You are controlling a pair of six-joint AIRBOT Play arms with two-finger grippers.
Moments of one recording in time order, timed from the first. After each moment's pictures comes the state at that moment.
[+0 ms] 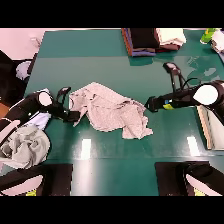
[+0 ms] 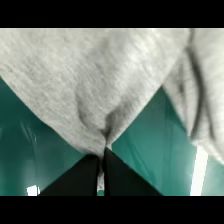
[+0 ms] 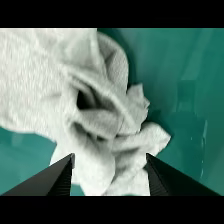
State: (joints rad) left arm -0.24 -1.21 0.82 1.22 -1.02 -1.55; right arm 0.36 -0.94 0.96 -1.33 1.15 1.73
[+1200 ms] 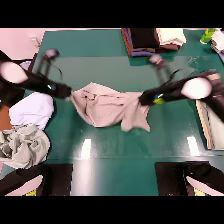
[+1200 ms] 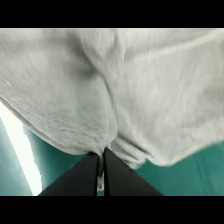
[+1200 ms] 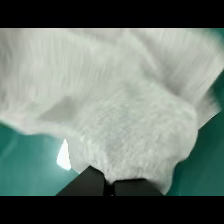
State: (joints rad) left arm -0.23 -1.06 1.24 1.28 -1.20 -1.48; right arm 0.48 -1.00 1.17 -1.42 1.13 1.72
